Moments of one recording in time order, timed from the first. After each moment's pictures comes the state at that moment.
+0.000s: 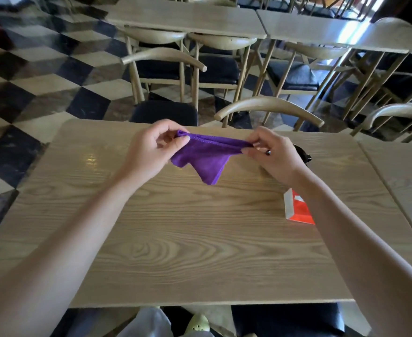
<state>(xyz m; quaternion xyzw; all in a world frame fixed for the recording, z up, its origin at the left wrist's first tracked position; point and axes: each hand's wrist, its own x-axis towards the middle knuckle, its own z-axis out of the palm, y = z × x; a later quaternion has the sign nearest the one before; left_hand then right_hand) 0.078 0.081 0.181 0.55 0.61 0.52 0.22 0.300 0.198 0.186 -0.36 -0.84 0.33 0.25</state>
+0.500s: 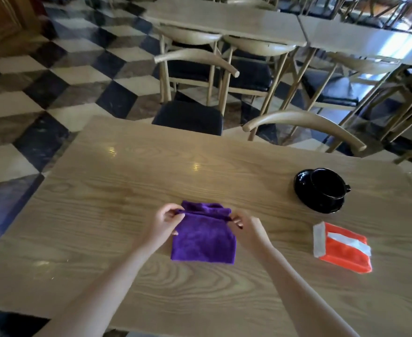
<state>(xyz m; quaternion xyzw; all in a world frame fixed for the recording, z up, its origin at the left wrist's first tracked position) 0.058 0.058 0.005 0.30 0.73 0.49 0.38 0.250 0.178 0.014 -0.47 -0.80 0.36 0.05</state>
